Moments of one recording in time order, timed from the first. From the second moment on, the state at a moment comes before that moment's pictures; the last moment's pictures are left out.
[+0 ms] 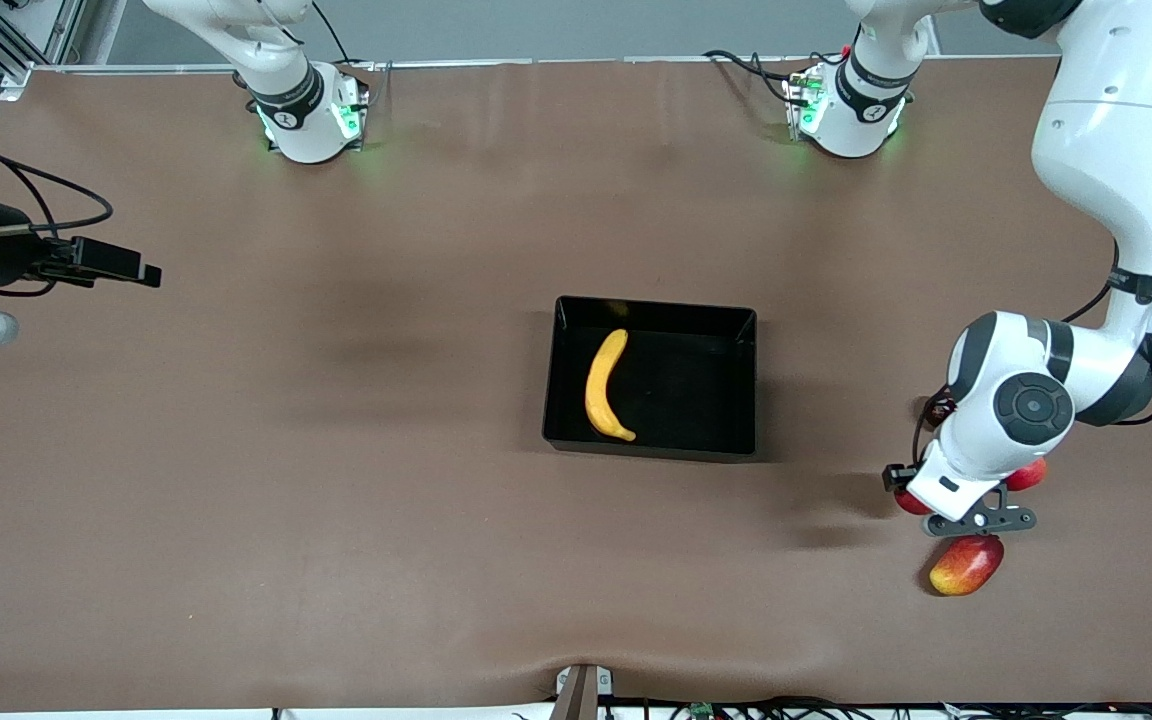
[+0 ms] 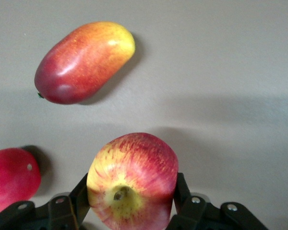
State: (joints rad) left arm 0.18 0.70 -0.31 -1.57 0.46 2.29 -0.40; right arm -0.10 0.14 0.04 -1.46 0.24 1.38 0.07
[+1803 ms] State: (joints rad) left arm -0.07 0.66 -0.66 -1.56 0.48 2.08 -0.66; right arm -0.07 0.17 0.04 -1.41 0.20 1.37 0.25
